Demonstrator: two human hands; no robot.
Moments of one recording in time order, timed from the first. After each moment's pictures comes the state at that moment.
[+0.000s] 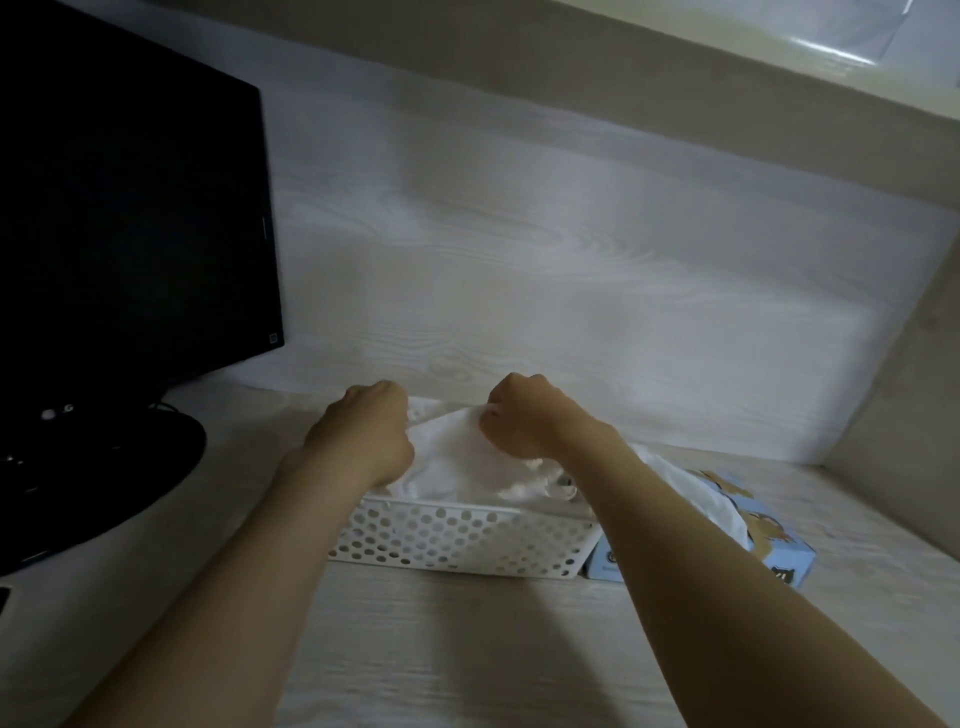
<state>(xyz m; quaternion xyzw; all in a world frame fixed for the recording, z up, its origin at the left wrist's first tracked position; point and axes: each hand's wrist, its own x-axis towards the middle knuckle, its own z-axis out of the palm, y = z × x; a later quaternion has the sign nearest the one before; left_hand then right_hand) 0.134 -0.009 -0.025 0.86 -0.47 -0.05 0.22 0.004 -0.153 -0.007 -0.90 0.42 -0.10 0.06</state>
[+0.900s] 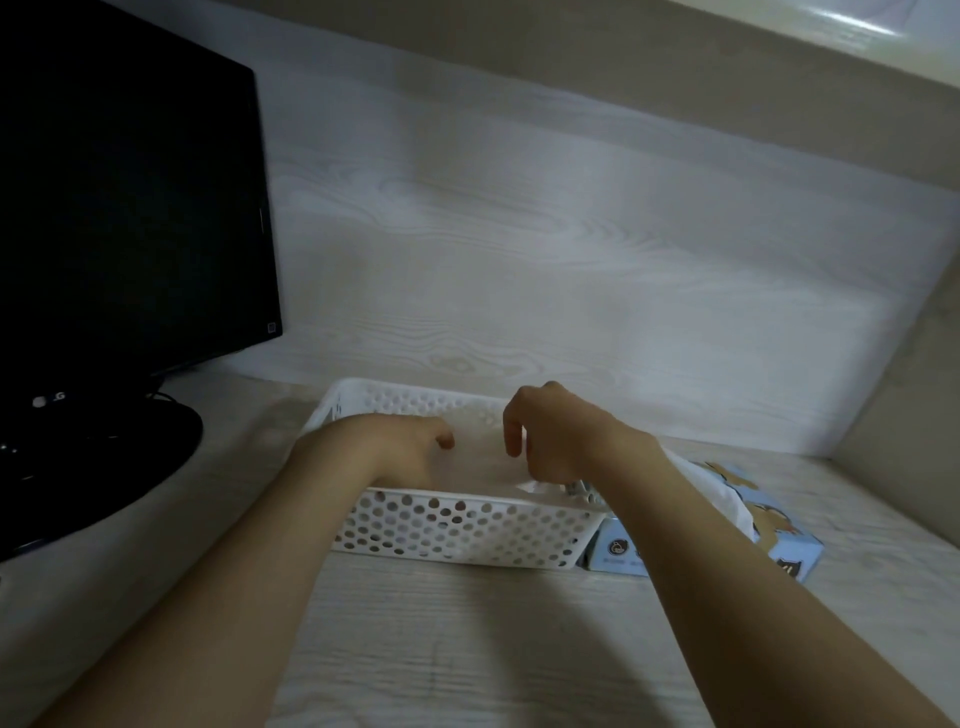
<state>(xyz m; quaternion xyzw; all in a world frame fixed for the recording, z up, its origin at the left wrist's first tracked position) 0.133 -0.023 -0.028 0.78 -0.58 -0.20 0.06 -0.032 -0.132 -0.004 -0.93 0.37 -0.01 0.00</state>
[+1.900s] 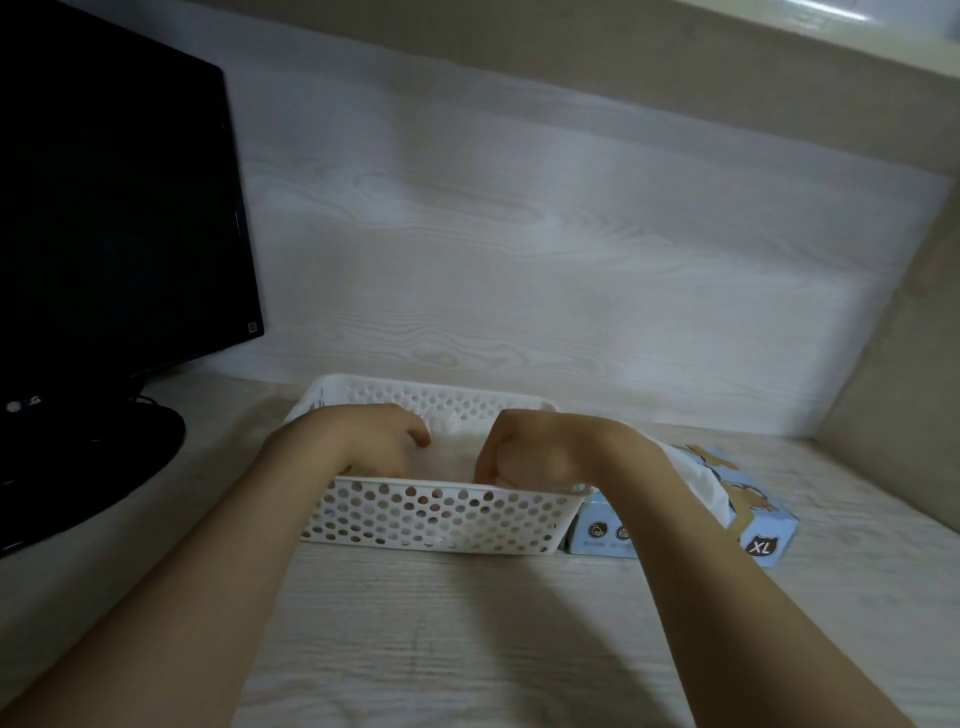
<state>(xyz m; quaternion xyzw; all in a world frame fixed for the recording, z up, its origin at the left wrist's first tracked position) 0.144 -0.036 -0.035 0.78 -0.59 -0.20 0.06 -0.051 -0.103 0.005 -0.92 0.33 0.08 0.18</state>
